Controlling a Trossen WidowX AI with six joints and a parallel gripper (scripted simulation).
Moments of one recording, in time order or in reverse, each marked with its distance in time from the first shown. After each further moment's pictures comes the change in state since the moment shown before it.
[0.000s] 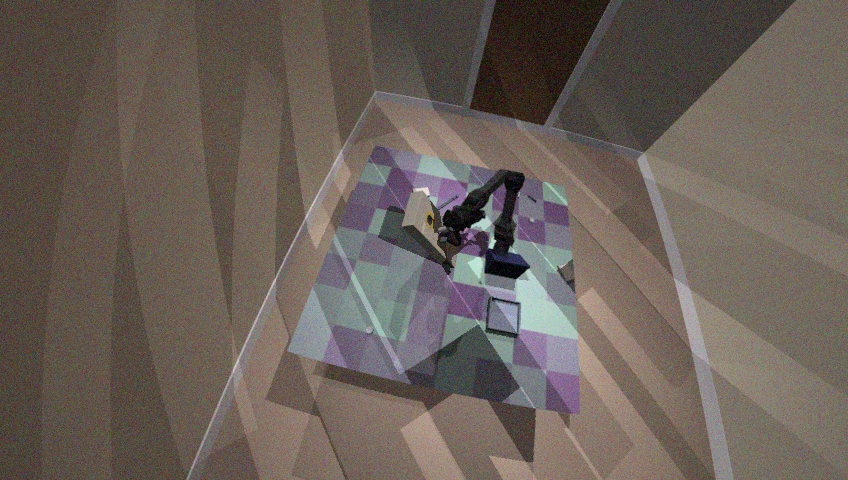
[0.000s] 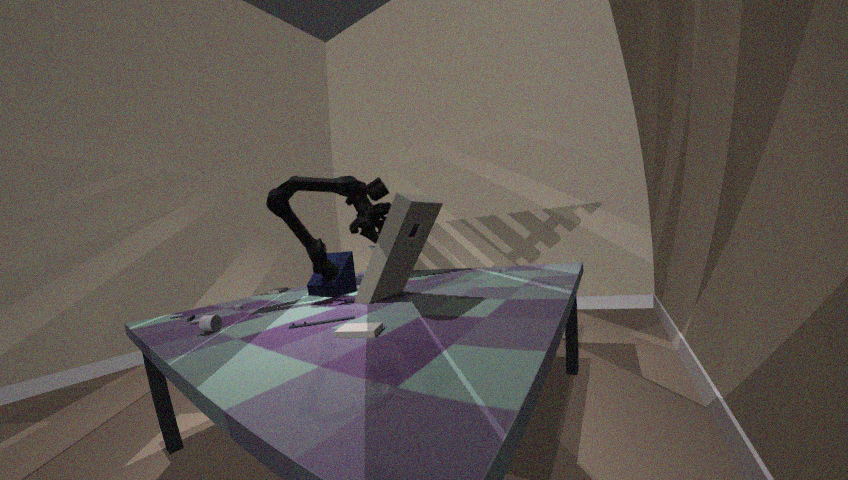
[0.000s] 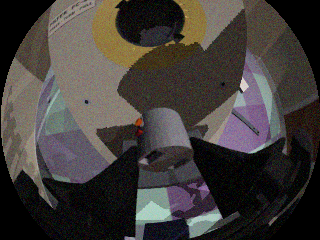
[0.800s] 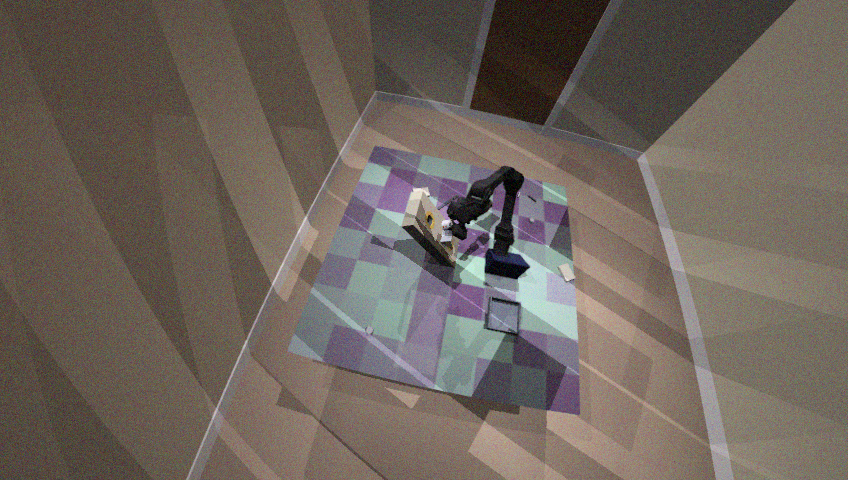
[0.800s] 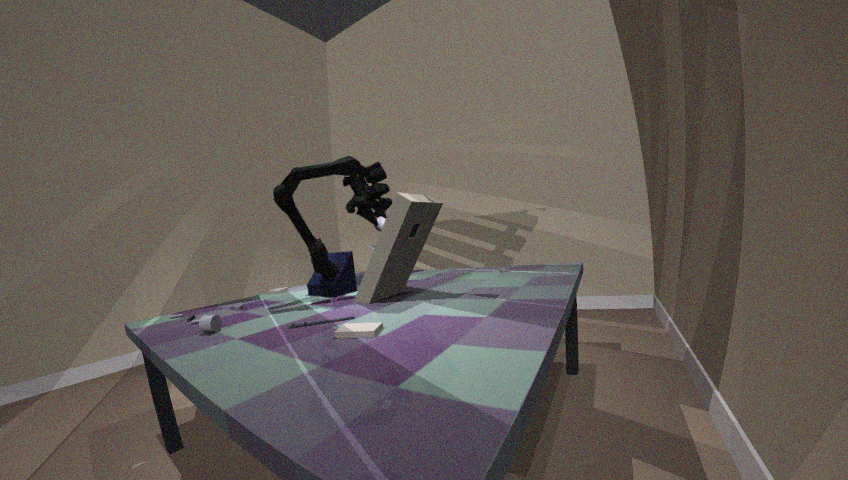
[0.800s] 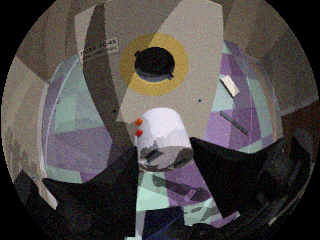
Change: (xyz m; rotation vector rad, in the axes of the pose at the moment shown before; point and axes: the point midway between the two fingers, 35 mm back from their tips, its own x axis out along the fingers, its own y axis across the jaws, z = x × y) arm -0.064 0.004 0.026 -0.010 0.008 0.004
